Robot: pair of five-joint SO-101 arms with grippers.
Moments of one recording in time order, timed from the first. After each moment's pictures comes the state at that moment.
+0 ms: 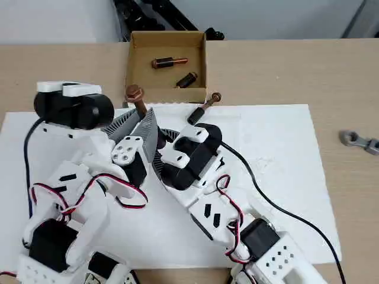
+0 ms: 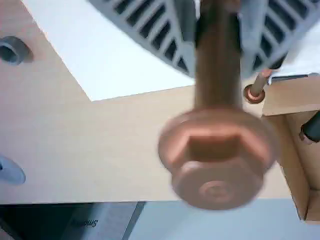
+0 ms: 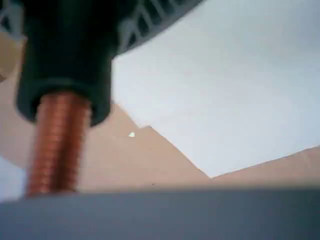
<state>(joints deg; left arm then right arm) 20.5 -63.2 30.7 60.1 22.1 -44.7 -67.8 61.9 21.4 3.3</state>
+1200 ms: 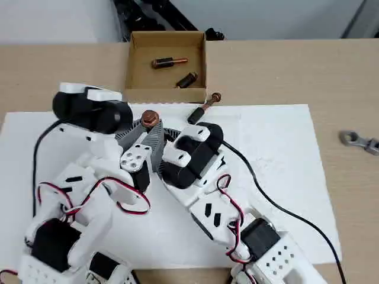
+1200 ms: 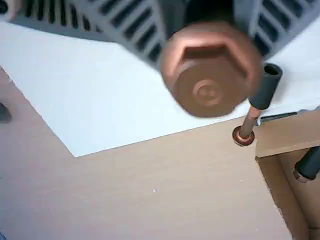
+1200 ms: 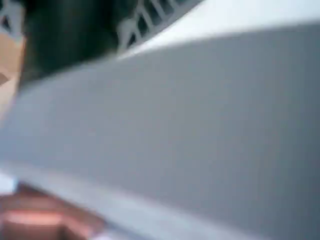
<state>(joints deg) 22.5 -63.0 31.3 64.5 16.9 -44.6 -67.8 61.9 21.4 3.1</state>
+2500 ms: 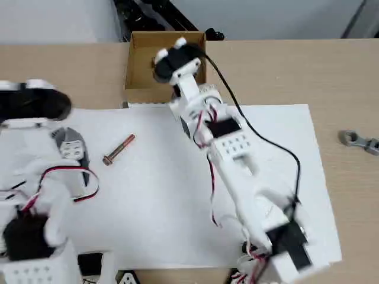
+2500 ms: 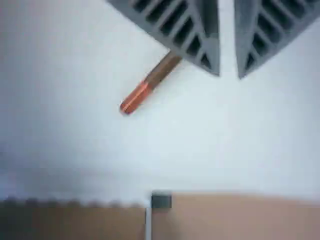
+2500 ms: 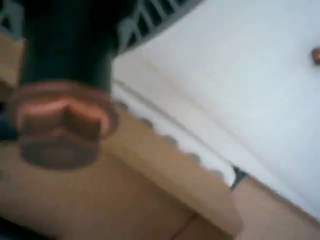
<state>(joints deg) -11.3 -58.3 26.5 81.3 2.1 -26.4 0.9 13.4 27.7 8.8</state>
